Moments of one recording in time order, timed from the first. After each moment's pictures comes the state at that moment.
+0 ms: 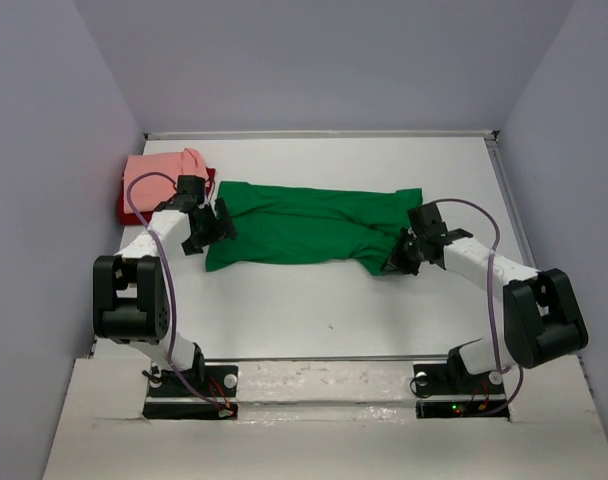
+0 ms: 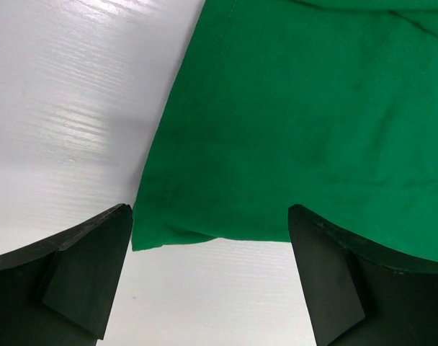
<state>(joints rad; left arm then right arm) -0.05 1.56 1.01 -0.54 0.01 -0.43 0.30 1.42 0.76 -0.38 -0.21 0.78</state>
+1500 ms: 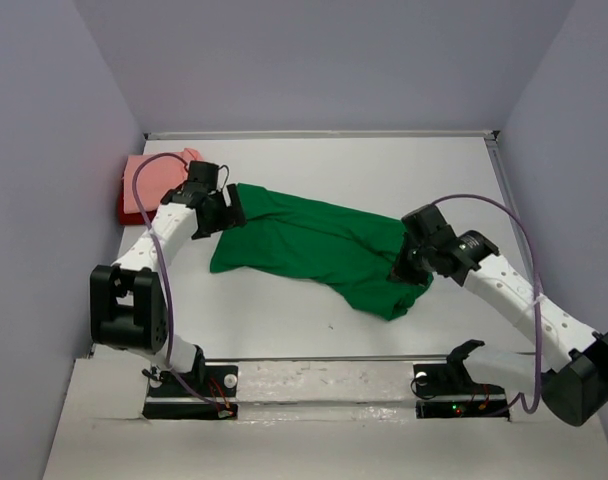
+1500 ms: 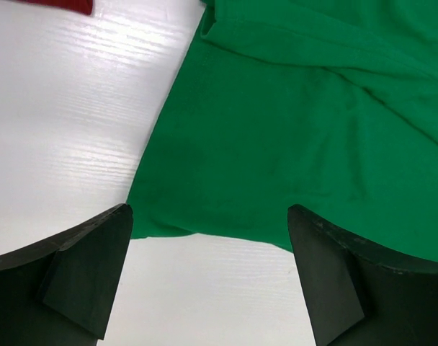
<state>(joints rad) -0.16 1.50 1.11 -0.62 -0.05 -0.42 0.55 1.08 0.95 -0.90 0.01 0.92</state>
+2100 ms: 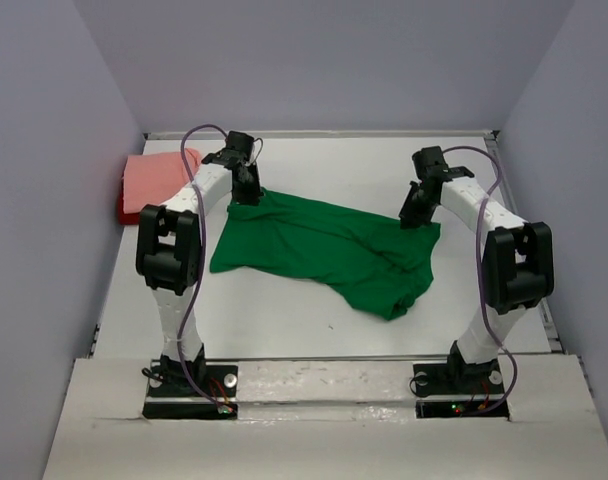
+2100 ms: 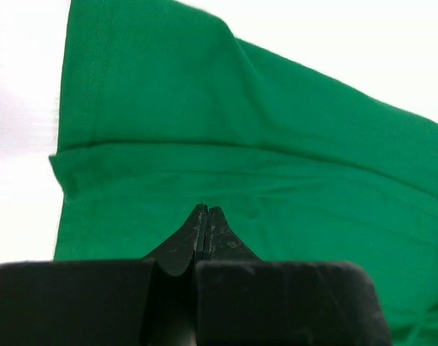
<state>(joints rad) -0.26 1.96 1.58 -0.63 0.01 -0.39 0.18 1.76 1.35 -0.78 0.05 0.64</state>
